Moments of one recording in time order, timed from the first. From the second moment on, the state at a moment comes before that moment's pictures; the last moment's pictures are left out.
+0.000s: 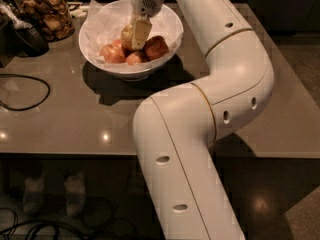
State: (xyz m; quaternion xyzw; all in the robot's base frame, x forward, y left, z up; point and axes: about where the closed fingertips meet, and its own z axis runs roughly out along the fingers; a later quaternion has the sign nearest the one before) arm 0.740 0.057 0.924 -0.74 0.64 0.05 0.19
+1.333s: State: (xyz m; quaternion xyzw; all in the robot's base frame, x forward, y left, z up) arm 0.746 0.056 0.956 -0.72 0.65 0.03 0.23
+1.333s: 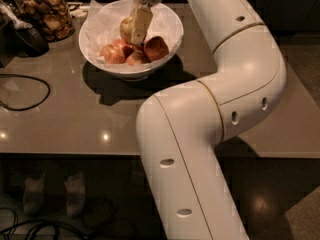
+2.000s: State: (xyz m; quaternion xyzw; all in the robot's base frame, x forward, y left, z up) arm 0.733 0.067 0.999 -0.74 0.61 0.03 0.27
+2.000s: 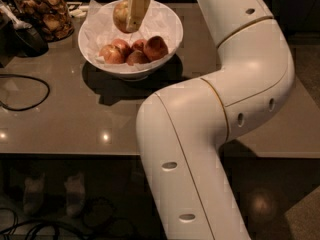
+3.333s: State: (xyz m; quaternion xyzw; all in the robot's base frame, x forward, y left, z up) arm 0.684 0.086 1.070 -0.76 0.56 0.04 0.32
